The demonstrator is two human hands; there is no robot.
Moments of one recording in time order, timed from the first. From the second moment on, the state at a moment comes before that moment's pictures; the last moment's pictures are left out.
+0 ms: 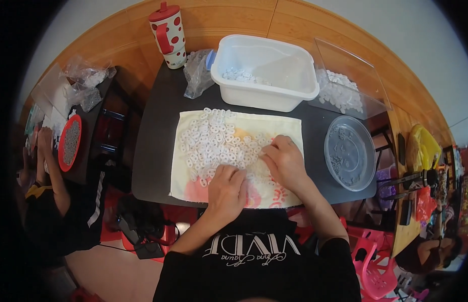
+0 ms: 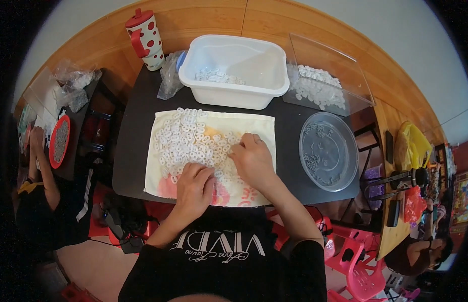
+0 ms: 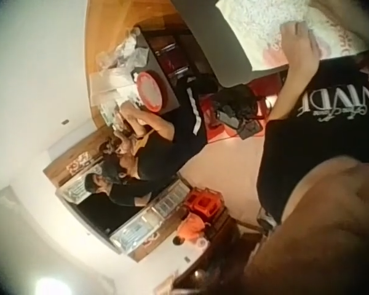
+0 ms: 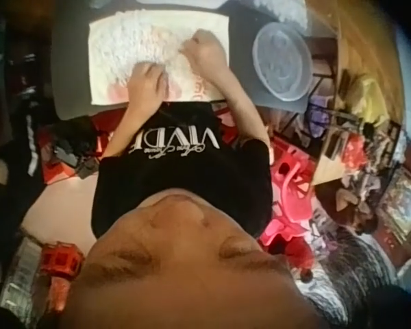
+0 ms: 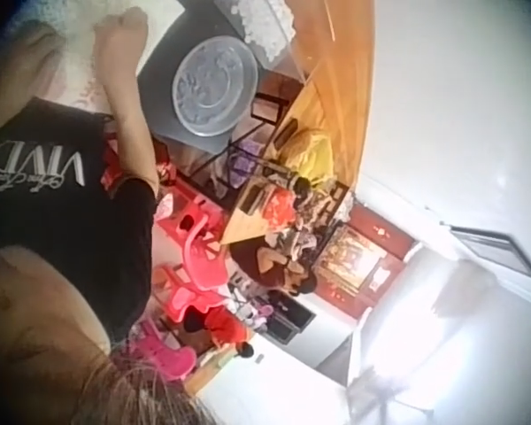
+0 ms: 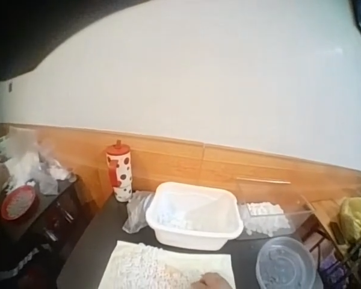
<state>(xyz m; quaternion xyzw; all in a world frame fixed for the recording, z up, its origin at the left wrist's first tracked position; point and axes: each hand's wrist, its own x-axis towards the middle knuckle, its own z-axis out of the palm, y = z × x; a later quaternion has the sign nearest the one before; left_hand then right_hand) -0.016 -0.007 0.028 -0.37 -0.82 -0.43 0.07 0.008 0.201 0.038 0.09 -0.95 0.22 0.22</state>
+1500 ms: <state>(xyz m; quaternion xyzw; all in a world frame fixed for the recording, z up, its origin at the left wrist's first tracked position) -0.005 0.010 0.019 -0.31 -0.53 -0.77 -0.17 0.084 0.190 0.049 0.01 -0.70 0.68 0.21</state>
